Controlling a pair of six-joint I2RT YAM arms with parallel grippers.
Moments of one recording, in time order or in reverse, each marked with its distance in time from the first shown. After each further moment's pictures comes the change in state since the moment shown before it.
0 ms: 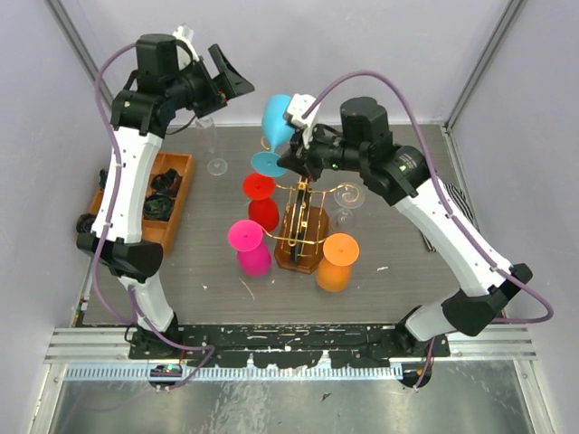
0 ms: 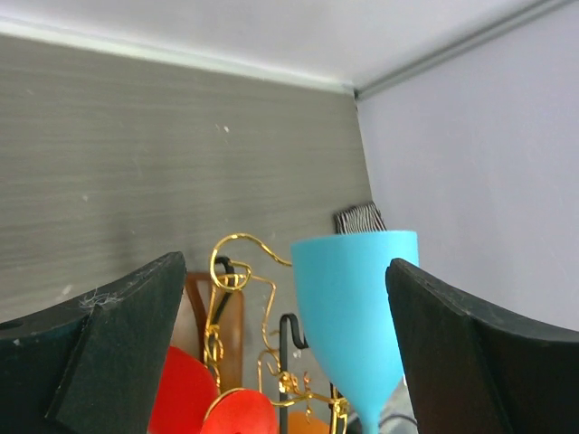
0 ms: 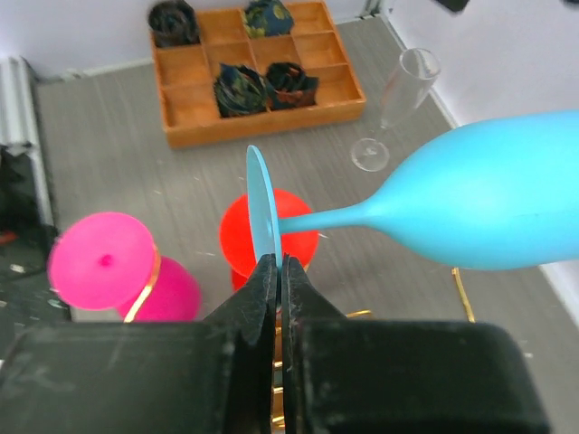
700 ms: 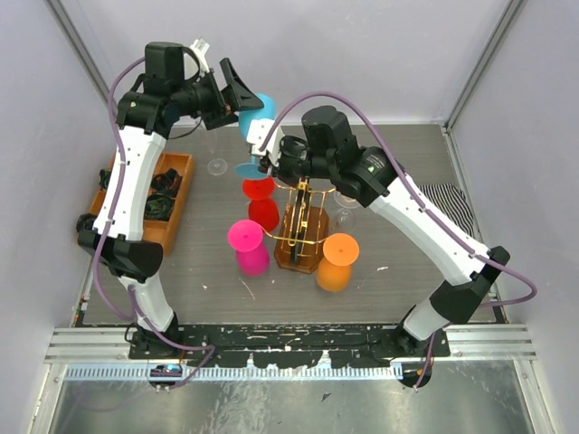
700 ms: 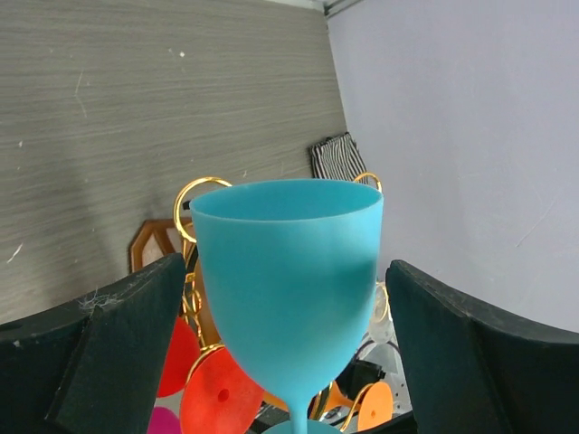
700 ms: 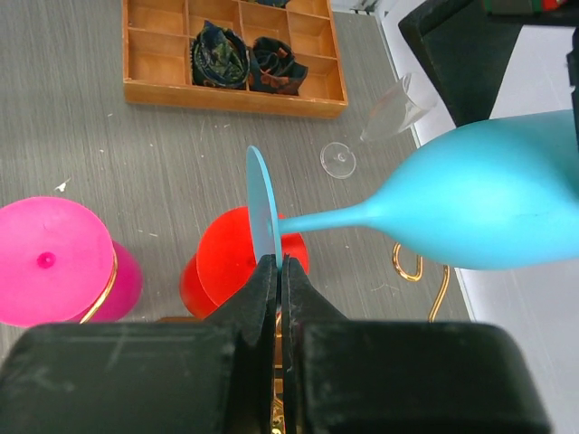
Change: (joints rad) left arm 0.000 -0.005 -0.103 -0.001 0.233 -0.003; right arm 0.166 0.111 0.054 -0.032 0.181 -0.330
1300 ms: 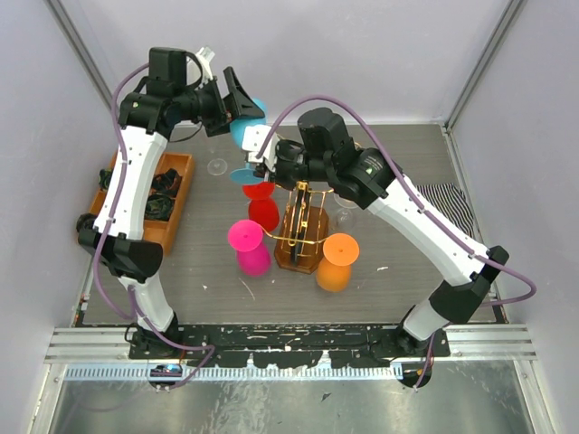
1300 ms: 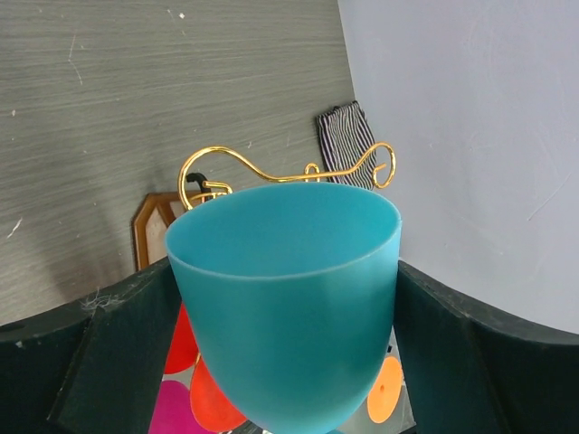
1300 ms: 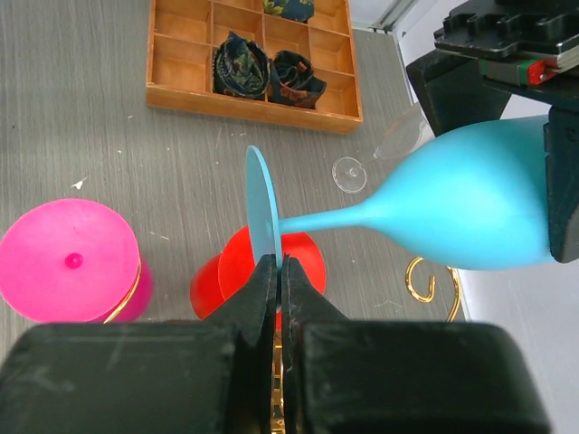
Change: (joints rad) left arm 0.000 -0.002 -0.026 -0.067 0.037 0.049; right arm 0.033 0.007 0.020 -0.017 -0.027 -0.037
